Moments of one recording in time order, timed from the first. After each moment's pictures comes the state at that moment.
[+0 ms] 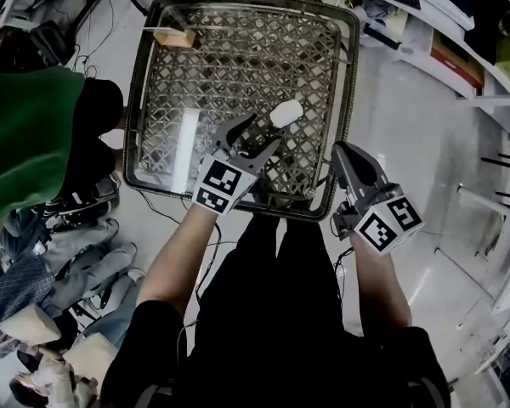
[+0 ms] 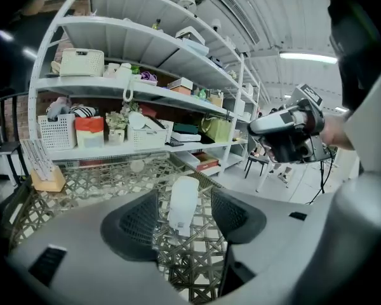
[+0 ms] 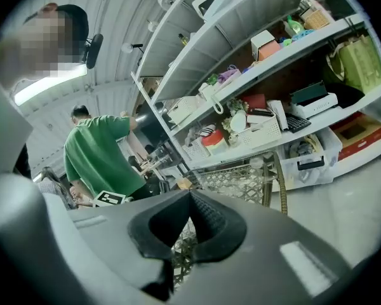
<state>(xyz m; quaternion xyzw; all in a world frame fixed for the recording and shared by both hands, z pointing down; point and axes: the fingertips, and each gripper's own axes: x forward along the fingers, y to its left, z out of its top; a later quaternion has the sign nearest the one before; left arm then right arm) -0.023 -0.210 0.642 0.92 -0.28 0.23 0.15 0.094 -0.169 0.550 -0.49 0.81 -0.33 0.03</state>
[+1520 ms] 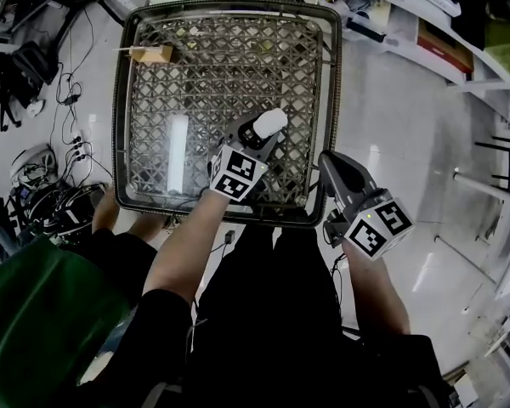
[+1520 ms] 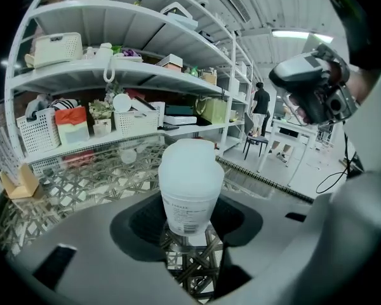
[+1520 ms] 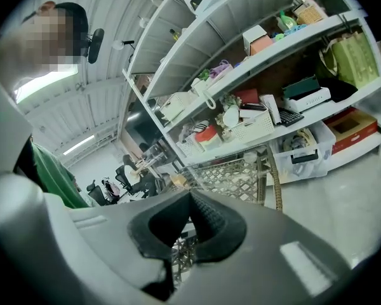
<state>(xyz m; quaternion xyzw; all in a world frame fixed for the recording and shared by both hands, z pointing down) 0.023 -0.237 0.724 0.91 -0.24 0.30 0.12 0.101 -0.172 0.567 -0.50 0.79 -0.35 0.02</state>
